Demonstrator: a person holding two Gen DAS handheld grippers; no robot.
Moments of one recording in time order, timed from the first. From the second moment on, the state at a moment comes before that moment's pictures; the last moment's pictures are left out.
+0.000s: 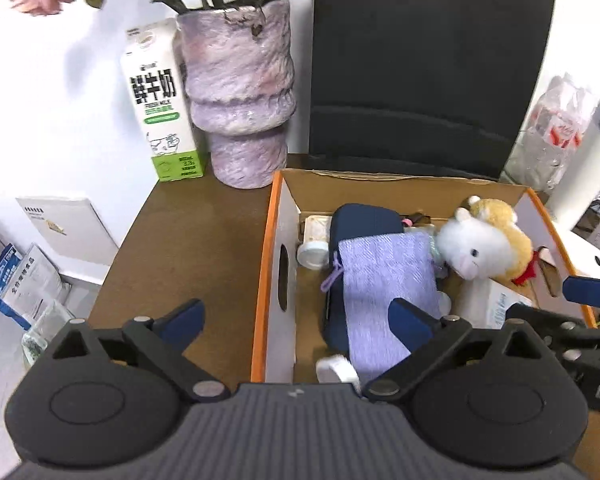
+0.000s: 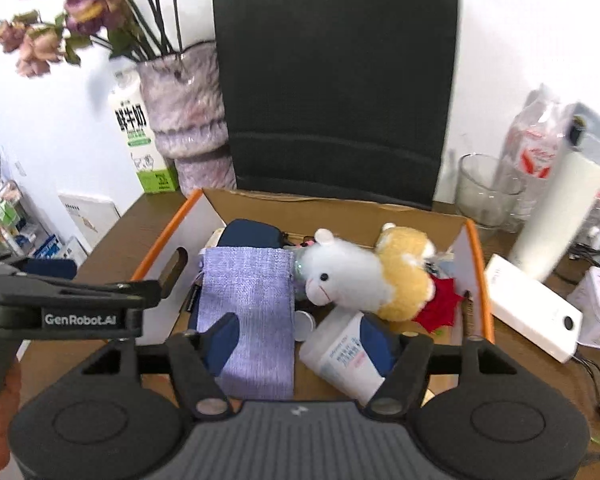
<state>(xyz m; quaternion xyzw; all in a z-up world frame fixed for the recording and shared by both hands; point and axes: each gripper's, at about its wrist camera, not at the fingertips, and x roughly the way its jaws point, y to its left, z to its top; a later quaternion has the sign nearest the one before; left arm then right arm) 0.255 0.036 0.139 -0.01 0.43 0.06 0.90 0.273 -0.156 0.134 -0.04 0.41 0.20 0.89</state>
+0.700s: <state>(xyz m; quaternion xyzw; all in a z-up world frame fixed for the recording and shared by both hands) -0.020 -0.022 0.066 -0.03 0.27 0.05 0.96 -0.004 -0.250 0.049 -0.02 0.22 0.18 0.96</state>
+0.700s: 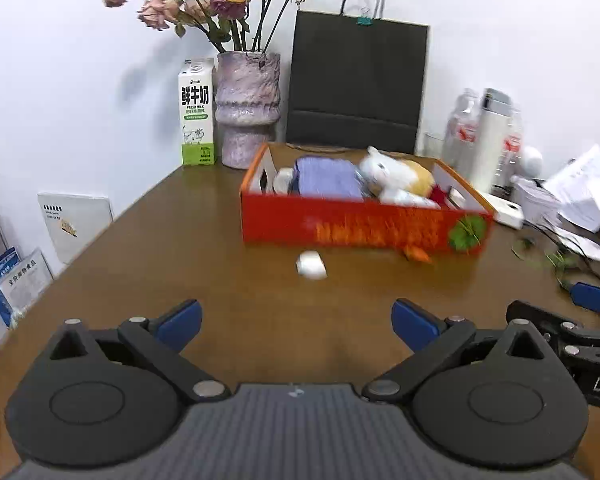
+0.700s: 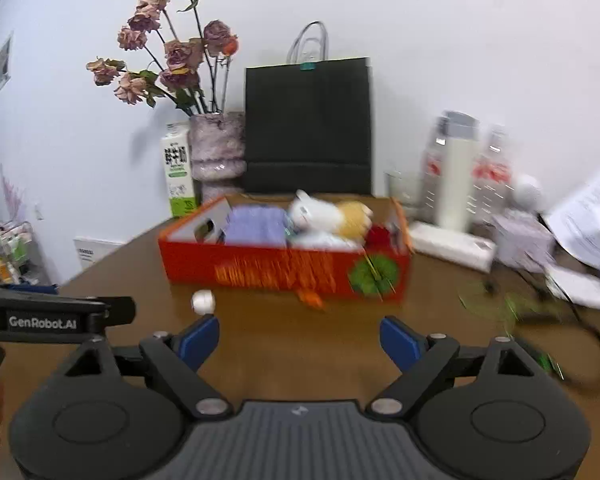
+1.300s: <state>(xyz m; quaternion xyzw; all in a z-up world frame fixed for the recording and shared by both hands) -0.116 -0.027 0.019 0.00 0.27 0.04 0.96 -0.103 -0.256 0.012 -0.05 0.24 0.17 0.96</state>
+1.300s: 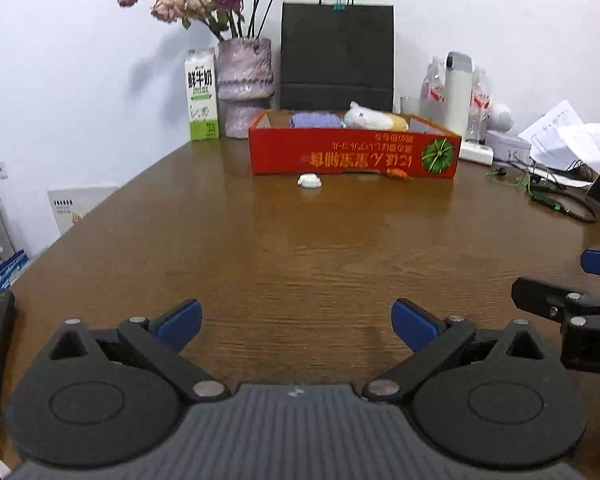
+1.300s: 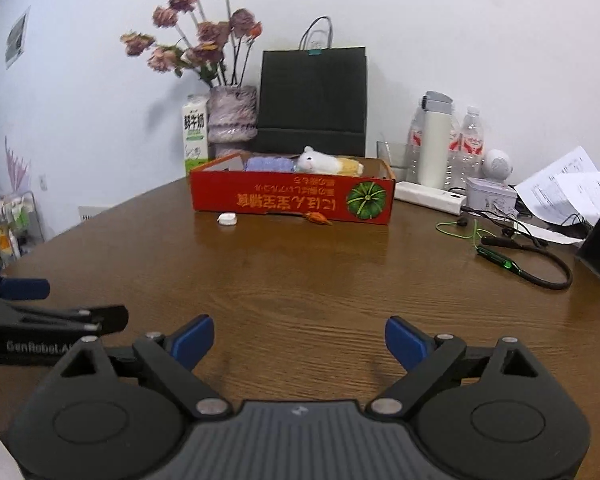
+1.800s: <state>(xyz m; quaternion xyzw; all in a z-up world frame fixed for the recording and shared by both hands) -0.040 -0.022 0.041 -0.01 0.28 -0.01 0.96 -0.030 -0.253 0.028 -0.03 0.26 0.19 0.94</state>
